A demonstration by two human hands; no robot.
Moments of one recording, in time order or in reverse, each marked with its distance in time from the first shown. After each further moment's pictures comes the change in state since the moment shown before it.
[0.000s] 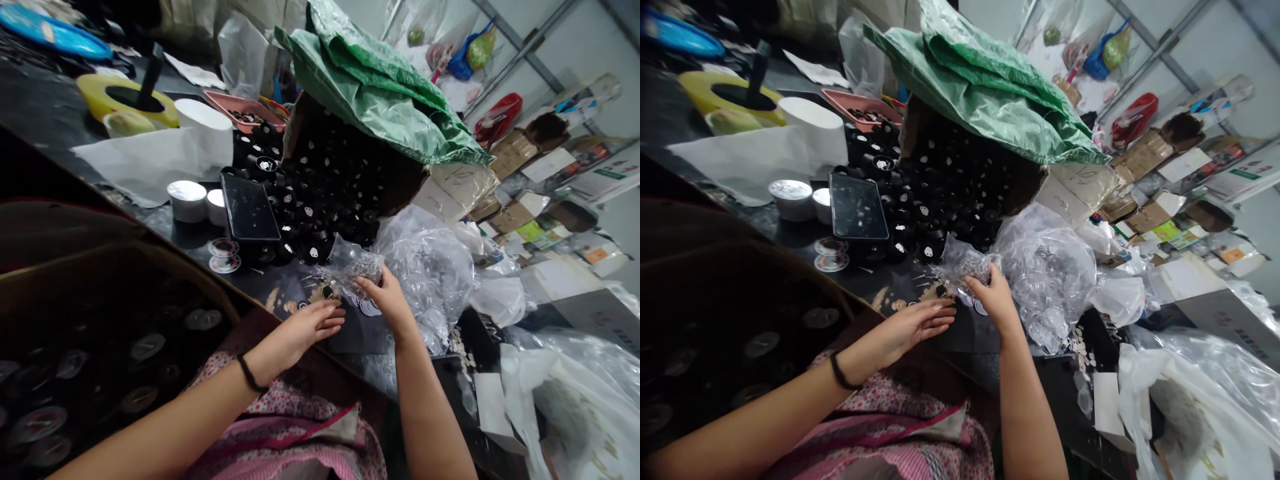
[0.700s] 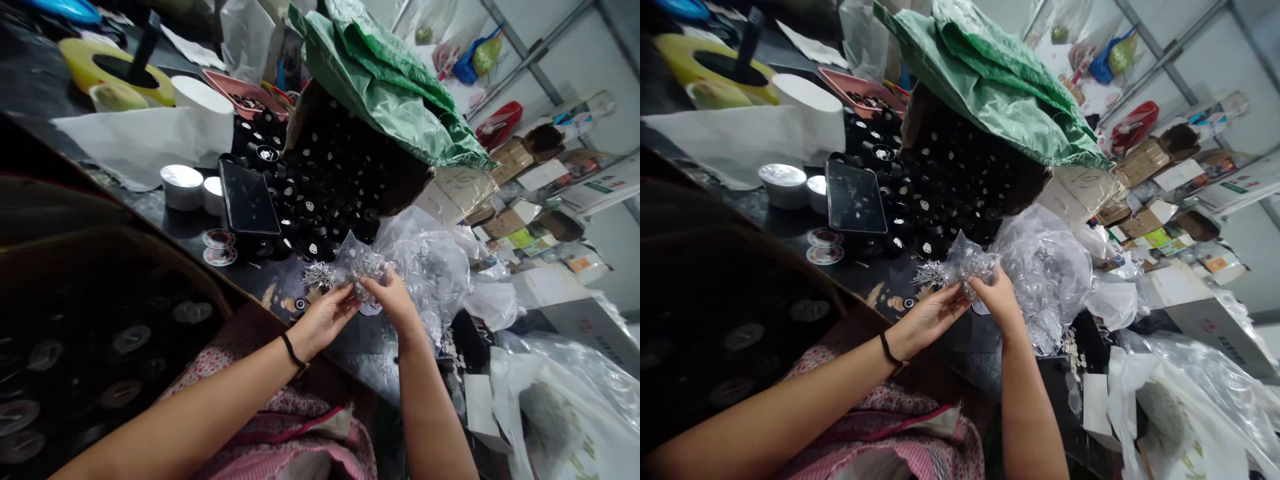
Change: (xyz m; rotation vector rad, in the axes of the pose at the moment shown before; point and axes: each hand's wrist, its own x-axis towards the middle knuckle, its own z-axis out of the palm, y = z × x) left_hand 0.032 -0.001 0.050 -0.740 0.013 -0.162; right_hand -0.004 -0.019 -0.008 -0.011 0.013 0.075
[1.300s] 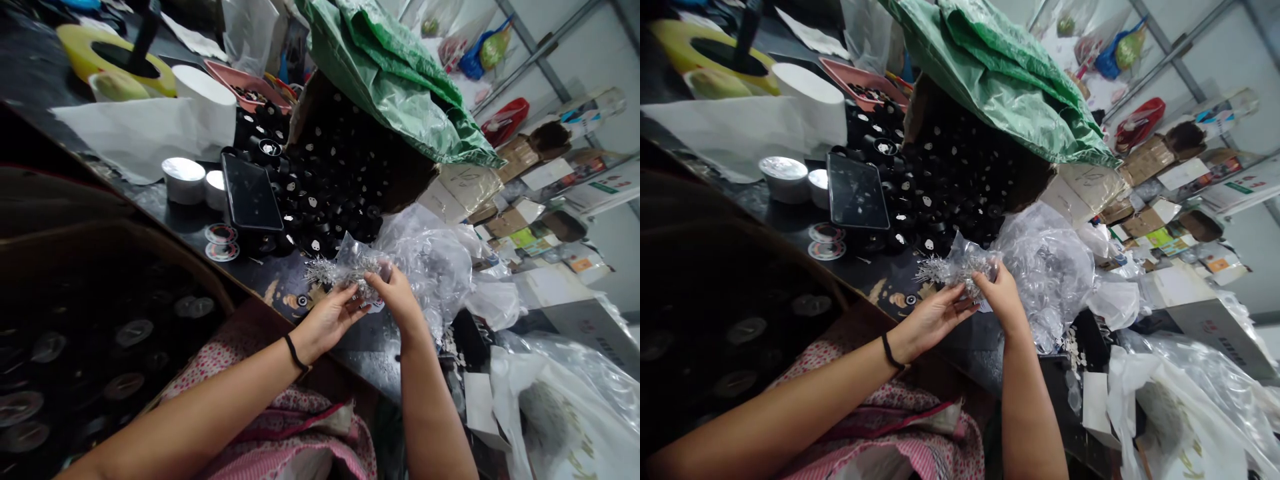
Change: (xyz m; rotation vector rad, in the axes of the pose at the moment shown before) left_hand -0.010 -0.003 0.001 -0.027 -0.077 0.010; right_hand 0.002 0.002 -0.002 0.043 0.010 0.003
